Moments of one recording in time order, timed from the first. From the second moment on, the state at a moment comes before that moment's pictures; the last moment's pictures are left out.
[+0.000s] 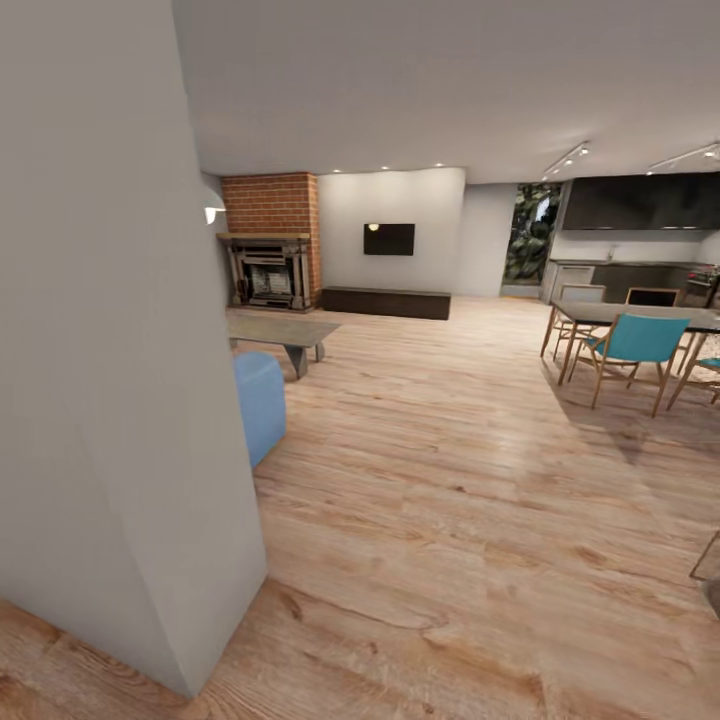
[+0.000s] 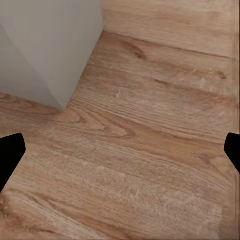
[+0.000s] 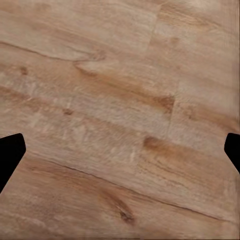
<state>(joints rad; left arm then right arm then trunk) -0.04 0.07 0.00 -0.49 0.01 -0.34 0.00 -0.03 -0.11 -0.01 -0.66 0.00 -0.13 0.00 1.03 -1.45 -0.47</state>
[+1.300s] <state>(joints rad) -0.04 0.06 0.01 -0.44 0.01 -0.34 0.00 -0.03 -0.11 -0.01 -0.60 0.00 -0.13 0.00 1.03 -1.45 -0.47</state>
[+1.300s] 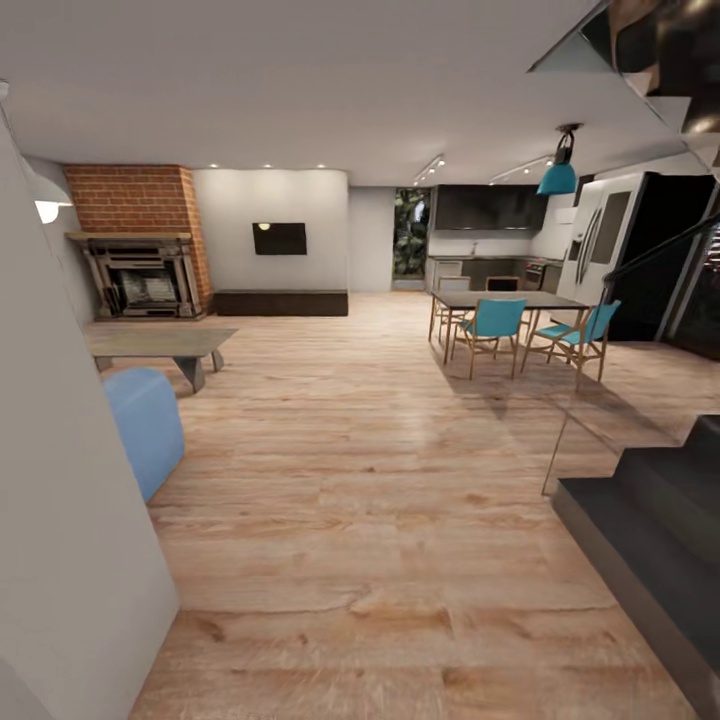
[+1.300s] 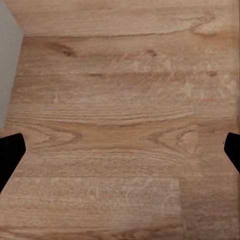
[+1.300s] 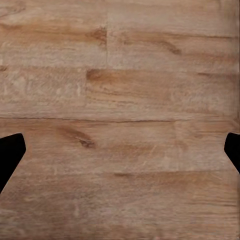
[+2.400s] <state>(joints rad) -0.04 0.06 0.01 -0.43 0.01 -0.35 0.00 -0.03 -0.11 -0.01 -0.60 0.00 -0.14 0.00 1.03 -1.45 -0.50</state>
